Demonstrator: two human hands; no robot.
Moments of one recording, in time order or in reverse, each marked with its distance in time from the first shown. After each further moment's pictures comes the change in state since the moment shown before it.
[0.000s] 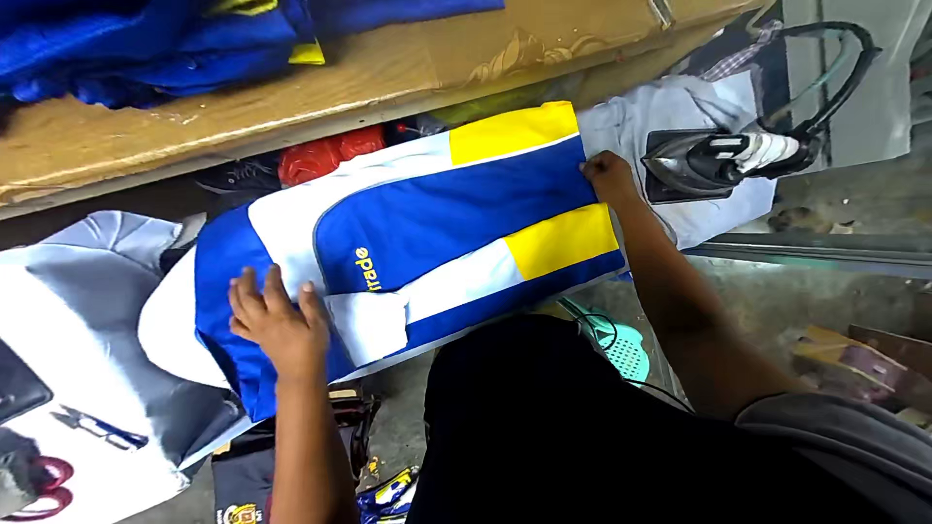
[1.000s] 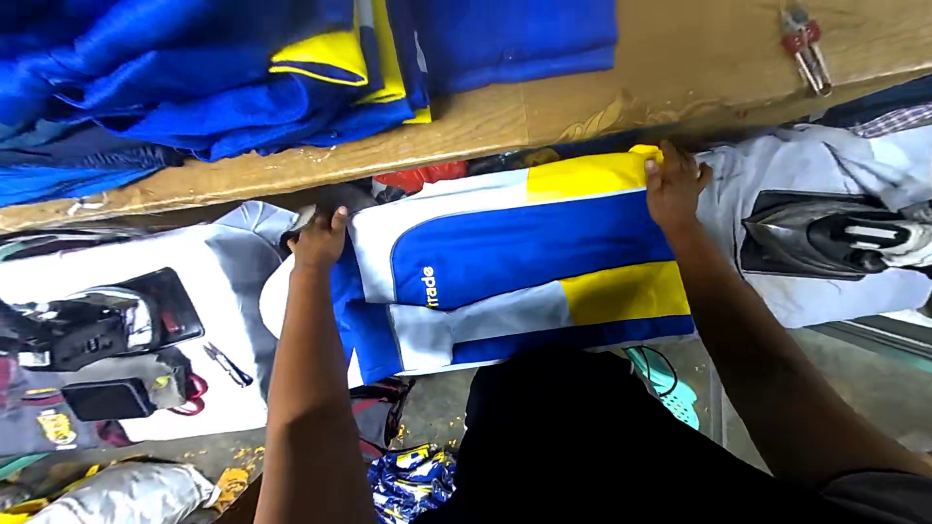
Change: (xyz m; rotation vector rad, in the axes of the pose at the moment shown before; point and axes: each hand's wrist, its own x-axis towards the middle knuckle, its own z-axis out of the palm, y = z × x) left_hand 0.168 -0.051 -0.002 0.216 -0.414 -0.374; right_hand 0.073 -0.028 0.032 -0.241 0.204 -0.343
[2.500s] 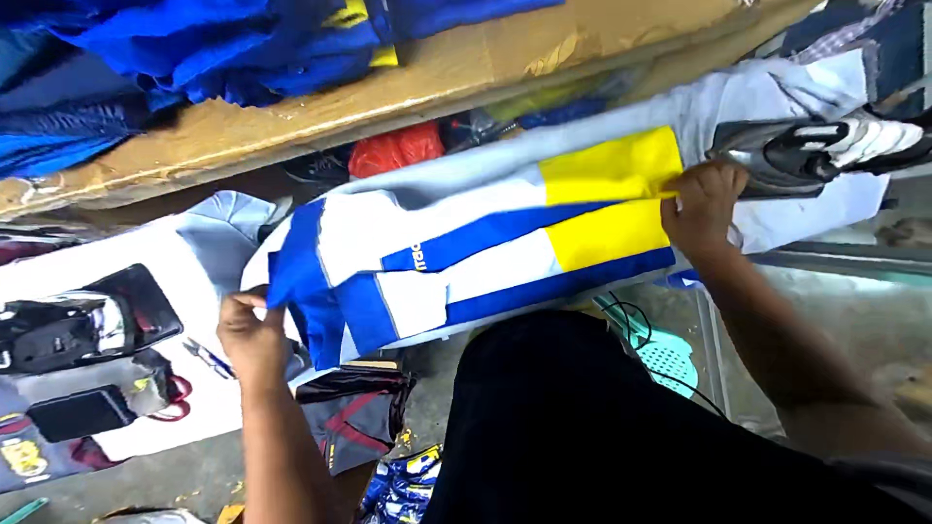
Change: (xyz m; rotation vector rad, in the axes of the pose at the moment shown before) left_hand -0.184 -0.081 -0.001 -0.697 0.370 0.367; right_hand -0.160 0.002 -0.080 -0.102 0.215 -0.389
